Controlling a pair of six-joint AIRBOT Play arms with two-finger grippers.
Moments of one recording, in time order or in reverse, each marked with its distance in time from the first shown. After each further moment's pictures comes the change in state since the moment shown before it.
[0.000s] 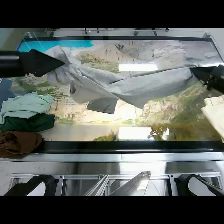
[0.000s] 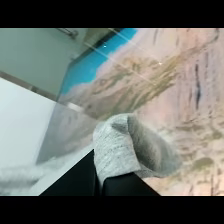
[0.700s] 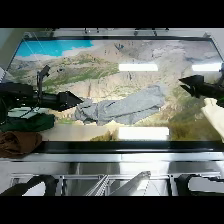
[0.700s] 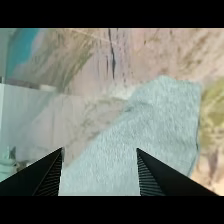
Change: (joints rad) left arm 0.031 -0.238 -0.359 0.009 -0.025 0.035; right arm -0.045 -0.341 0.094 -0.170 0.000 0.008
